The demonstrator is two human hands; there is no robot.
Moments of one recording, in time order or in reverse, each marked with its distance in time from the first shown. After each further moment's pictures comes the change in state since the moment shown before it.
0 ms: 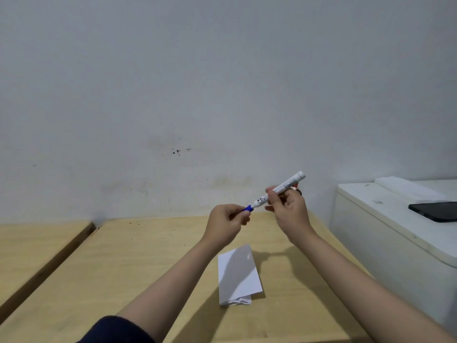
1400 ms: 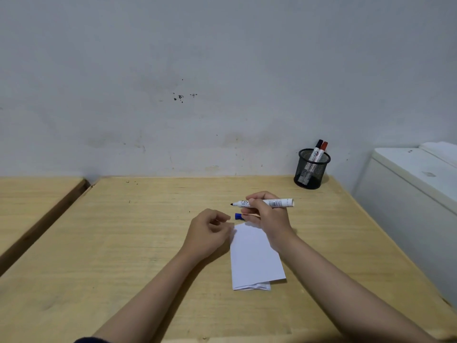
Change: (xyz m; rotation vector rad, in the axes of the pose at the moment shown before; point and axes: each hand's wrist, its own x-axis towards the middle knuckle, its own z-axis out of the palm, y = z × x) left_hand -0.017 -0.138 -0.024 0.113 0.049 -0.180; right_hand -0.021 0.094 0.067 0.203 -0.110 0.559
